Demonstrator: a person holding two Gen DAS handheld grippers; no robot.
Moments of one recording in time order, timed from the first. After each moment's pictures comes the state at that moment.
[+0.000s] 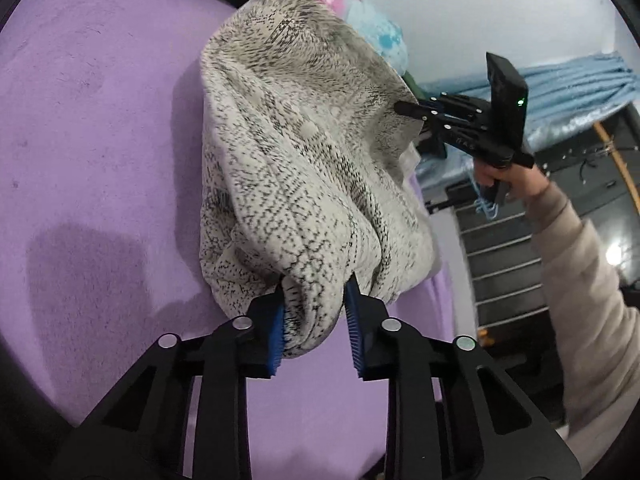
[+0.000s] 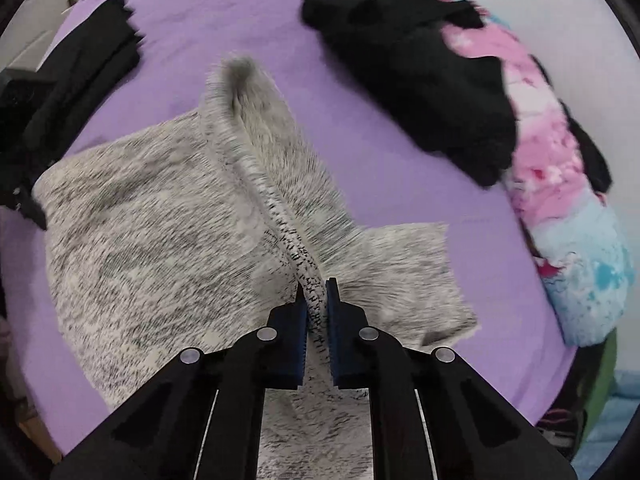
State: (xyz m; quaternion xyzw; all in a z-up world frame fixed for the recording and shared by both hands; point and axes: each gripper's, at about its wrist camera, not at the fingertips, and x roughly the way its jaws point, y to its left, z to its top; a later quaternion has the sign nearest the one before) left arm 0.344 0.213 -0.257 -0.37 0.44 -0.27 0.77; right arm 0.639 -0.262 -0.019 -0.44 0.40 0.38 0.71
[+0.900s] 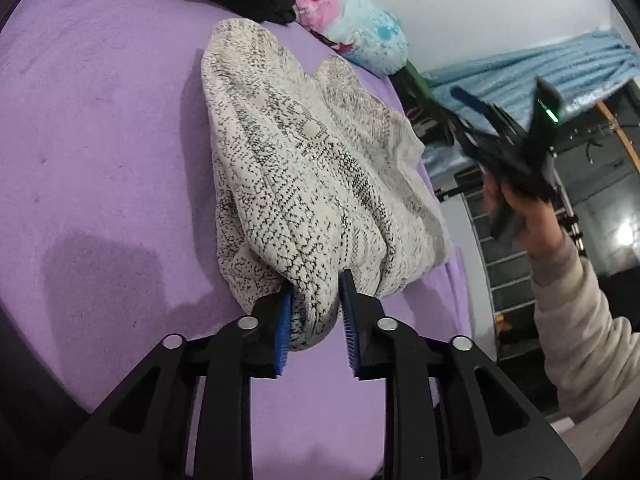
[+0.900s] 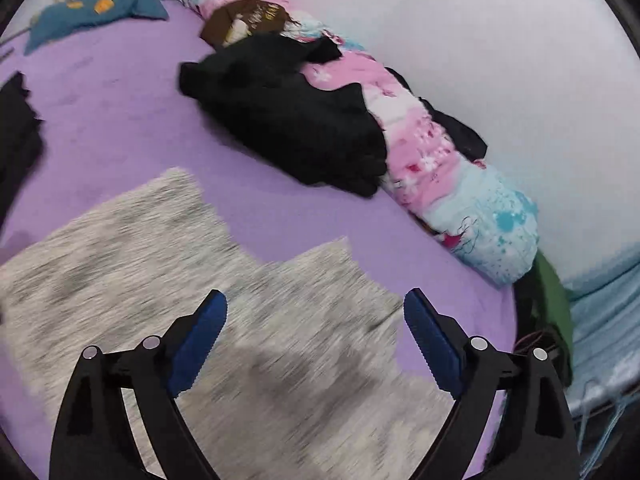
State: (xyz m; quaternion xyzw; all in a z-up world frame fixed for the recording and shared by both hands) left arm 0.340 0.202 -0.248 -0.32 0.45 -0.27 0.79; right arm 0.559 -0.267 -0.004 -0.34 0.30 0.24 0.86
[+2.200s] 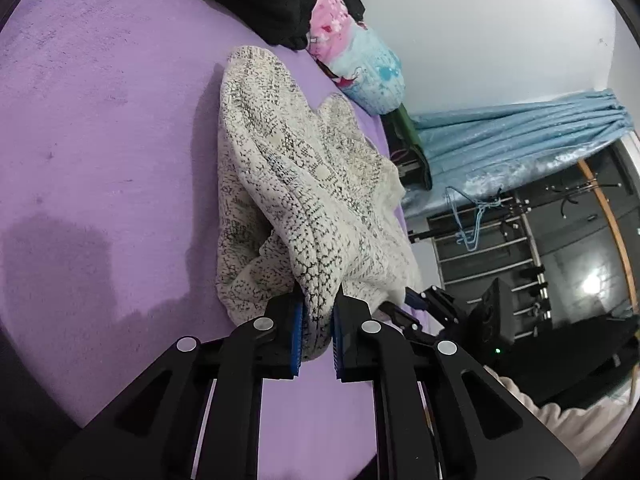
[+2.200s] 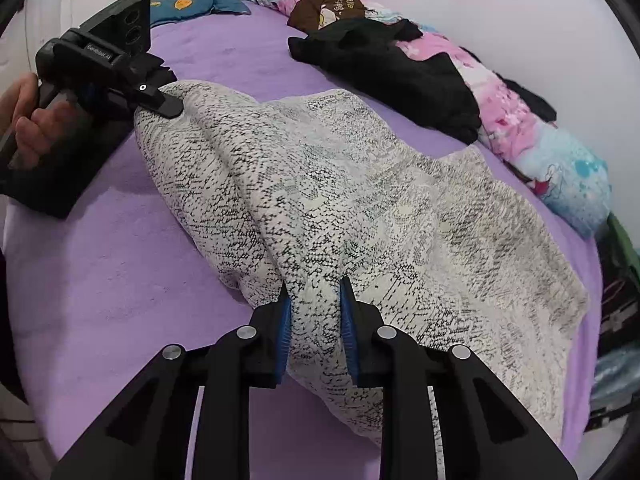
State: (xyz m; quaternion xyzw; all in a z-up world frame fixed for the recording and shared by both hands) left arm 0.349 0.227 -0.253 -0.42 0.41 -0.27 0.76; right arm 0.450 -0.311 -0.095 -0.31 0.35 0.35 0.81
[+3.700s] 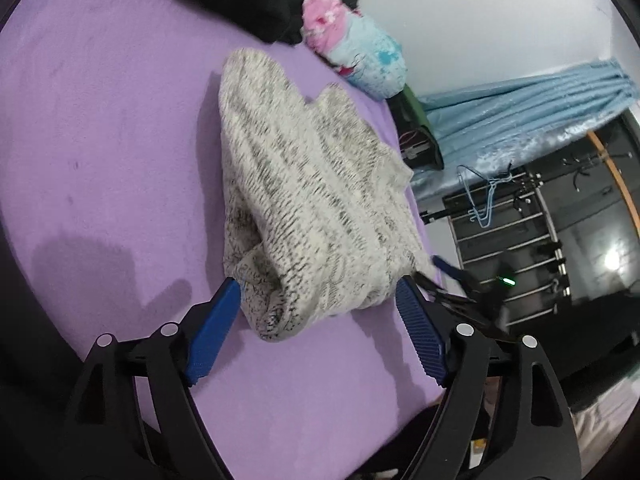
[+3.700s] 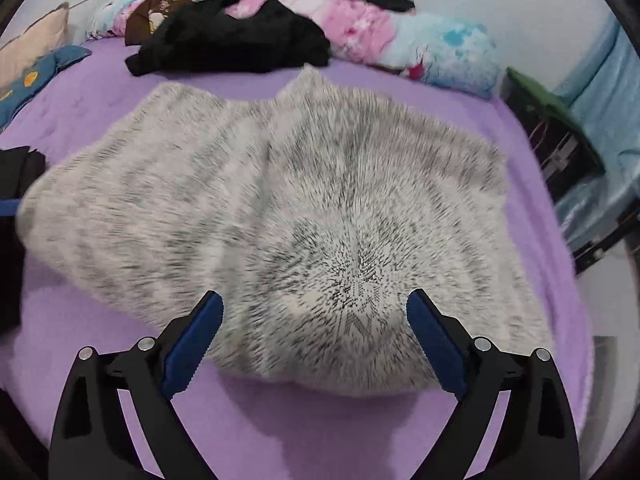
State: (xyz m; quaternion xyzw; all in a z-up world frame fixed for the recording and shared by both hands) left arm 0.330 0.227 -0.229 -0.38 0.44 -0.26 0.77; right arm 0.482 -0.356 -0.058 -0.18 0.42 0.13 0.88
